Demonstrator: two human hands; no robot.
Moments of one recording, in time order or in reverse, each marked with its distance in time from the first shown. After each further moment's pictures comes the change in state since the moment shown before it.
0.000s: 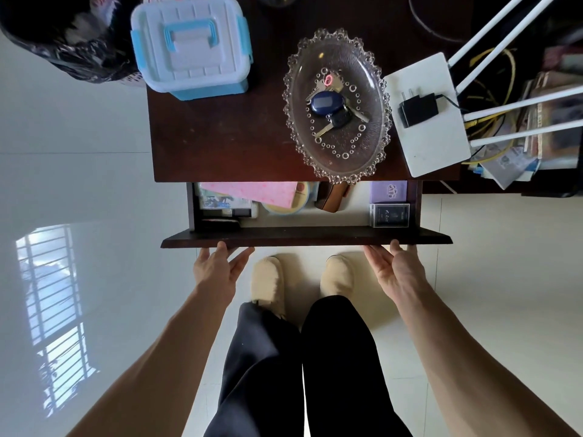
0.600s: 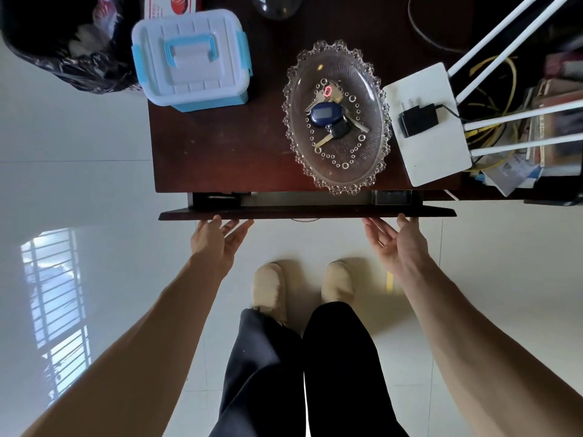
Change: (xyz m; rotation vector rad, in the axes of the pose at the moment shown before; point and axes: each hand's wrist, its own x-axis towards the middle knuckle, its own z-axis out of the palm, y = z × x) left_hand 0.006 0.046 0.044 -0.015 -0.115 0.023; right_hand 0.006 -0.031 0.048 -0.039 -0.125 0.022
